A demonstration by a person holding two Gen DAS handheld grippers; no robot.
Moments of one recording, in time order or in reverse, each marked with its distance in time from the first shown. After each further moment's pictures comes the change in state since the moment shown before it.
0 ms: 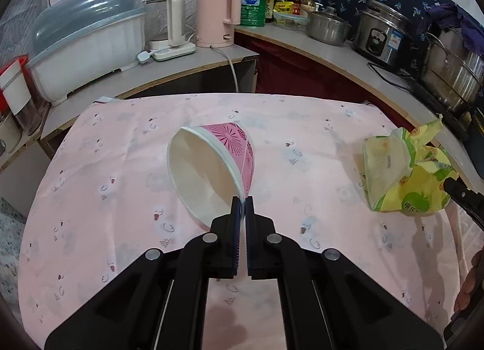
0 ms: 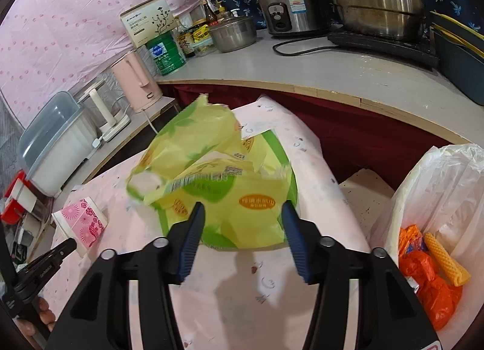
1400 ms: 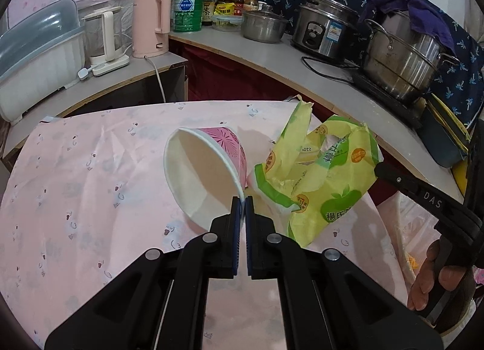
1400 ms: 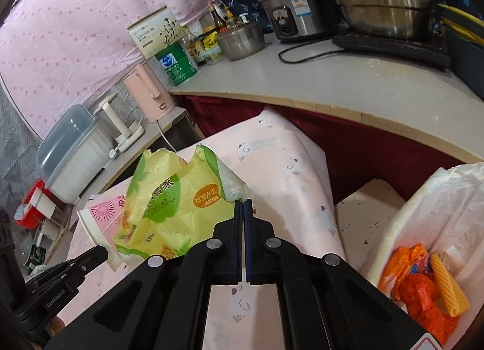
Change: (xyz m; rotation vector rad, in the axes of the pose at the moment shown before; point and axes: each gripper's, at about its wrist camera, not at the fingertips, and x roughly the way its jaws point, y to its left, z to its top) left arm -0.022 -0.107 0.003 0.068 -0.005 -0.176; right arm -0.008 -0.037 0.026 0.015 -0.015 0.122
